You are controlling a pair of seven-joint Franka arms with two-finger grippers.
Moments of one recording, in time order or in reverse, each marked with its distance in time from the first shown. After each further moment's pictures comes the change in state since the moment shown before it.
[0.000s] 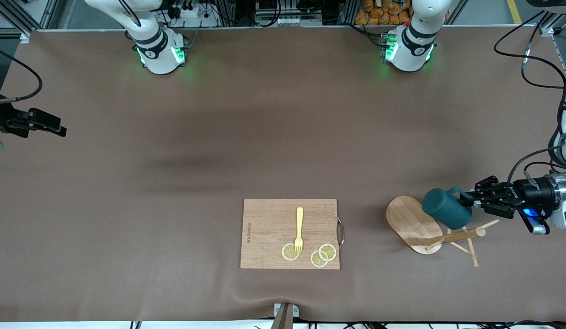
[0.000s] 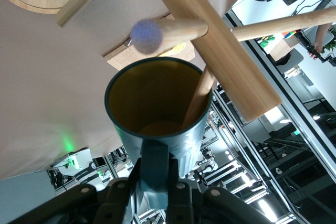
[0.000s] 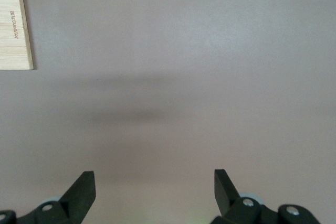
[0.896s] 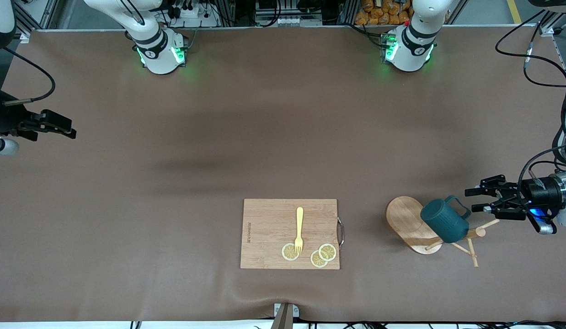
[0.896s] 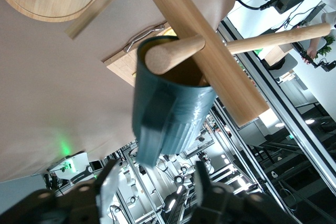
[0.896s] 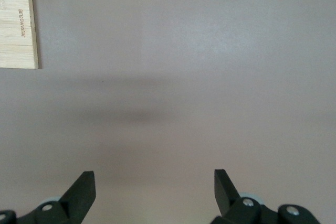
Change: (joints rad) left arm 0.017 0.001 0.002 0.005 0.006 0.004 0.000; right arm 0.044 0.001 0.000 -0.009 -0.010 0.025 0.003
